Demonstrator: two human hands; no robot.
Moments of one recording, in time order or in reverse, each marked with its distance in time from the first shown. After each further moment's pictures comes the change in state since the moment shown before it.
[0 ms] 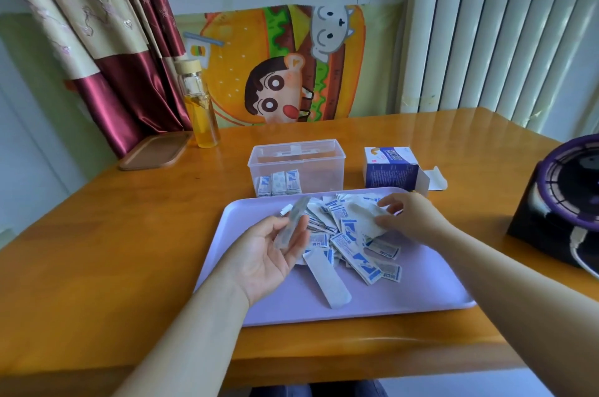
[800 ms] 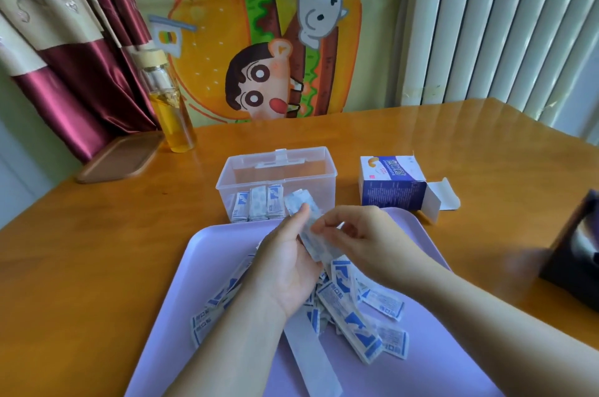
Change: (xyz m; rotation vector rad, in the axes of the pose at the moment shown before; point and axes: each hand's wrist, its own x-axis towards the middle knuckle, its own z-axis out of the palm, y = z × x) left_hand 0.095 -0.017 0.047 0.108 -0.021 0.044; right_hand 0.006 -0.061 0.006 0.250 -0.125 -0.374
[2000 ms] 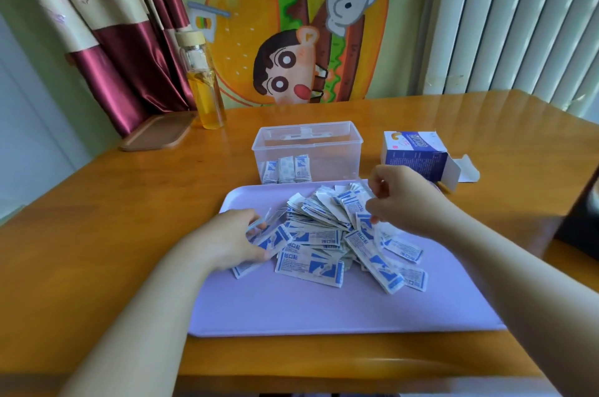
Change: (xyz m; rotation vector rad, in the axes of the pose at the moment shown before) left_hand -0.056 0.059 -0.098 1.878 0.163 0.004; right_hand -0.018 -0.006 -0.001 -0.257 0.029 0.130
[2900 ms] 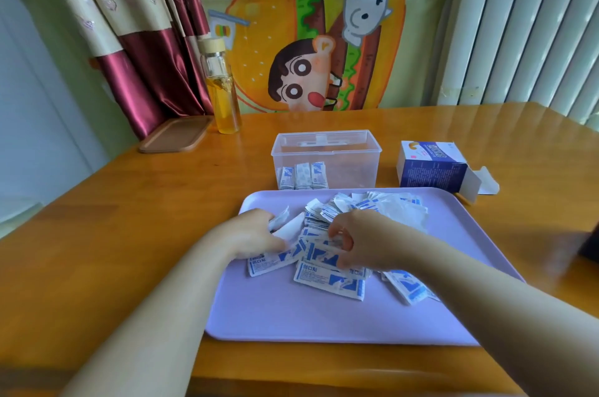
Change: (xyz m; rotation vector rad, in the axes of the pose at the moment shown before) left_hand 0.023 -0.011 -0.004 -0.024 -0.013 -0.045; right_hand 0.002 -0.038 0.046 -0.327 -0.433 -0.150
